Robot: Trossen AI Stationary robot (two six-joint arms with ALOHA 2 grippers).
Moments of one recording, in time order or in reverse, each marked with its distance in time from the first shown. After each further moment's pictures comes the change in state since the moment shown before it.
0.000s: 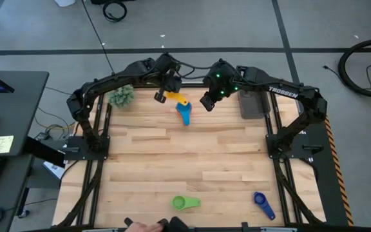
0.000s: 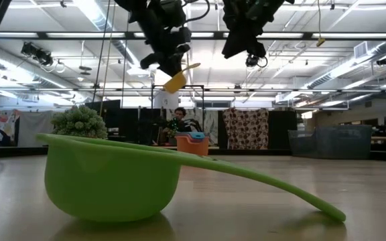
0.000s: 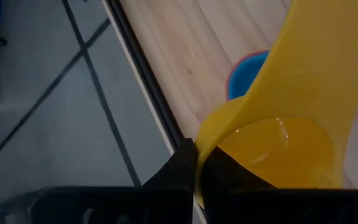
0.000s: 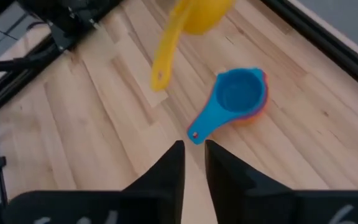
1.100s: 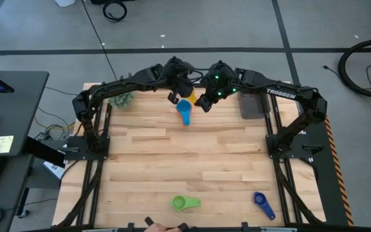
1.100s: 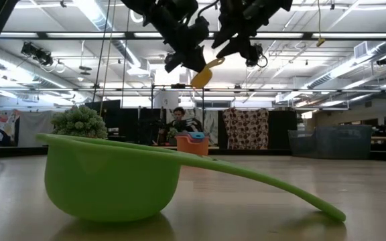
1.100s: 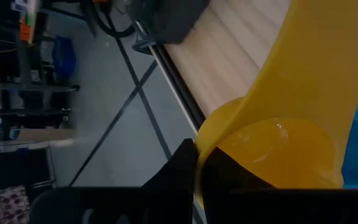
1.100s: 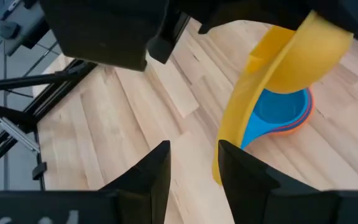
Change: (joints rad) left arm -0.098 0.053 -0.001 0.282 -0.044 0.092; right arm -0.003 0.000 -0.072 0.149 -0.101 0.071
